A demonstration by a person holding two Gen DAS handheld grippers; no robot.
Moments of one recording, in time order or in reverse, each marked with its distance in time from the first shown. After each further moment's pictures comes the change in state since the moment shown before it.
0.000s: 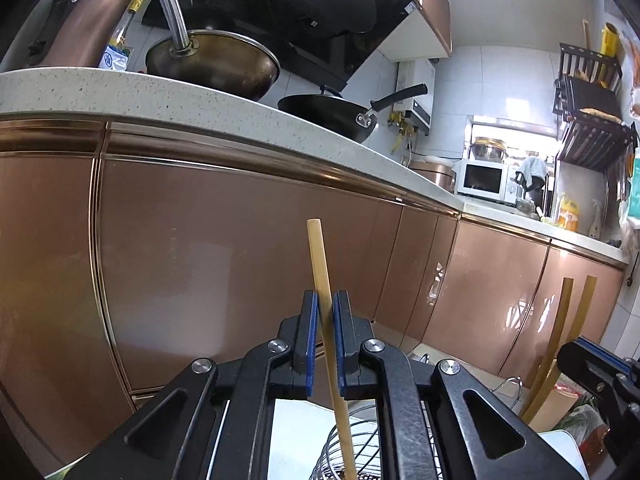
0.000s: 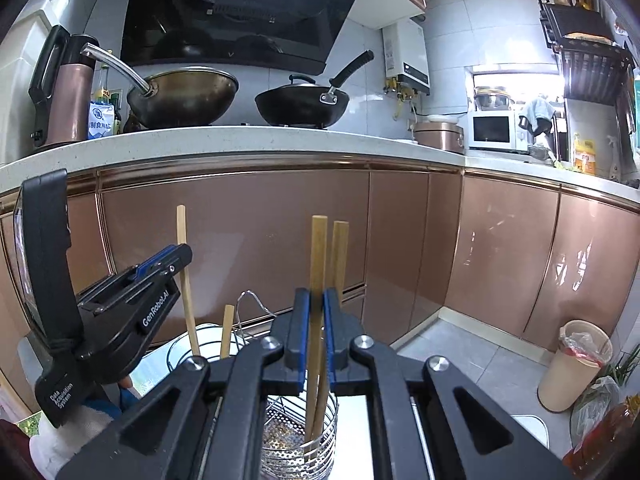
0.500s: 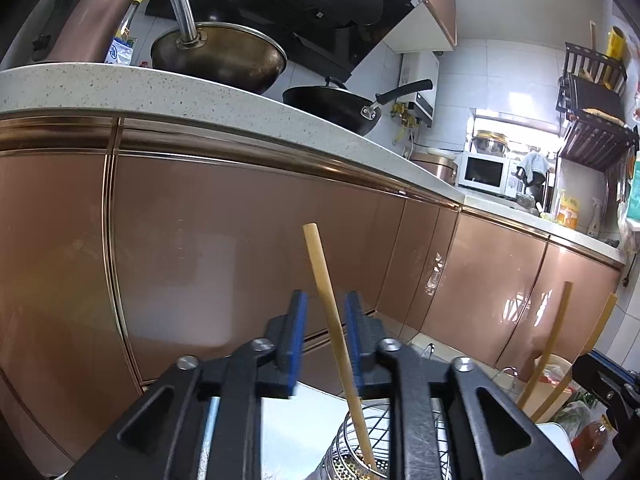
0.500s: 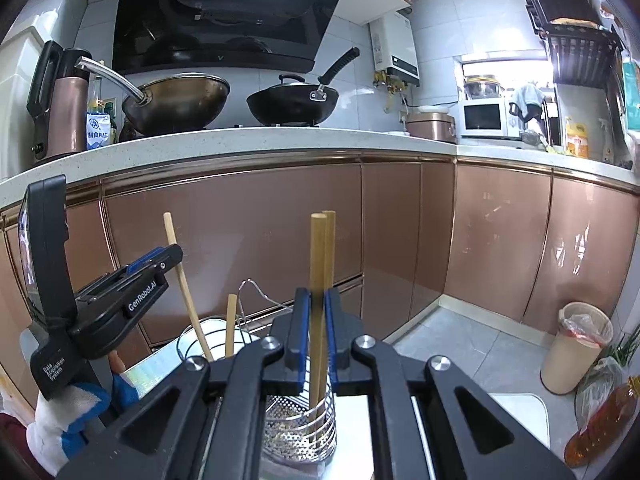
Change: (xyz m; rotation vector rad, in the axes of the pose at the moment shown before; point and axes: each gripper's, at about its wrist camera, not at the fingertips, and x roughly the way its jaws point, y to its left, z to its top) left arm -0.013 0.013 0.009 -0.015 0.049 -0.010; right arm -0.019 -0.008 -0.004 0.056 0.023 -0.002
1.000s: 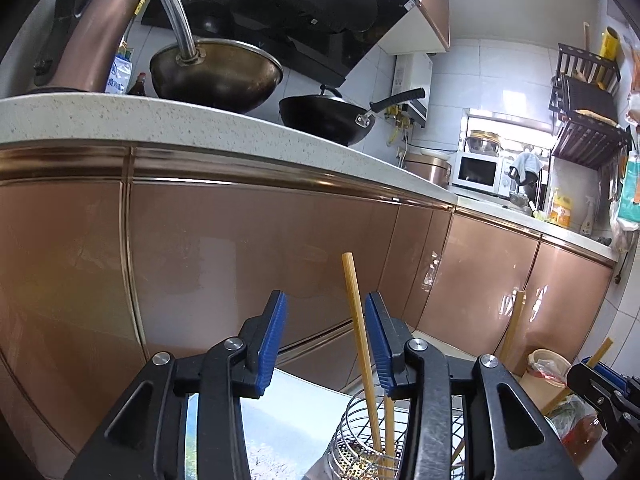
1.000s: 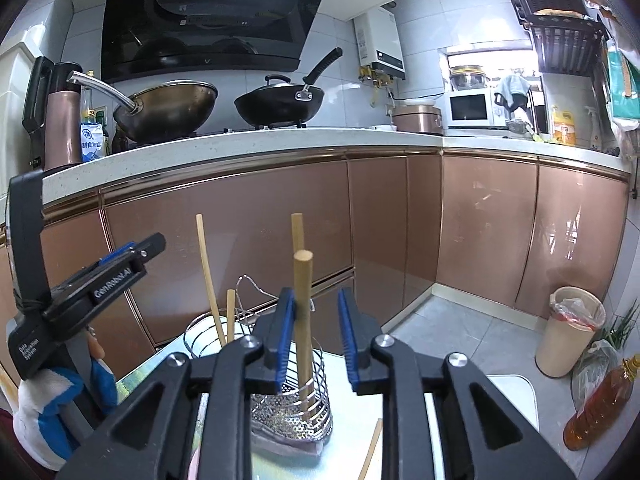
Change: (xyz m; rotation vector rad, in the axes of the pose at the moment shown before) left arm -0.032 0.005 0.017 0.020 0.005 -0.009; right arm -0.027 -0.007 0.002 0.045 0.017 -0.033
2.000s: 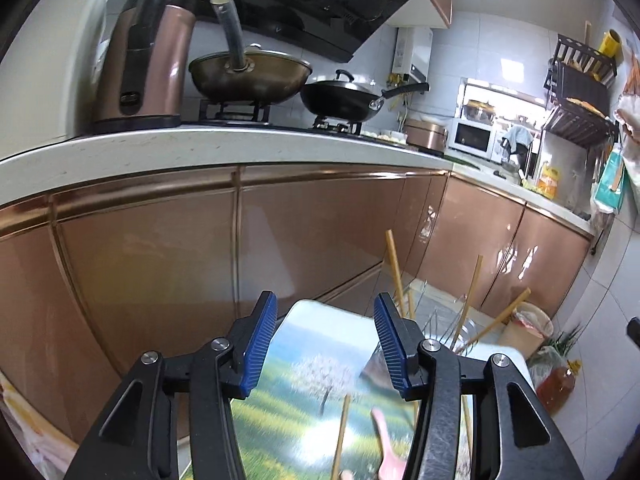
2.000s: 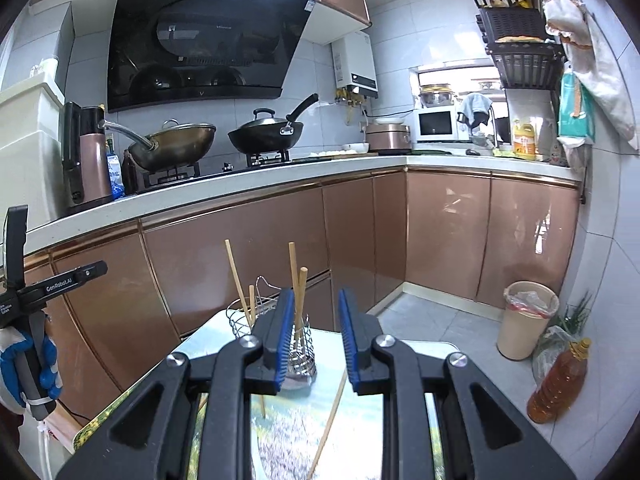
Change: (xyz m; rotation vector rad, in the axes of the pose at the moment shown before) left arm -0.153 0.081 0.046 0.029 0.213 -0.009; right arm -0.190 0.007 0.029 0.021 -0.016 -0.082
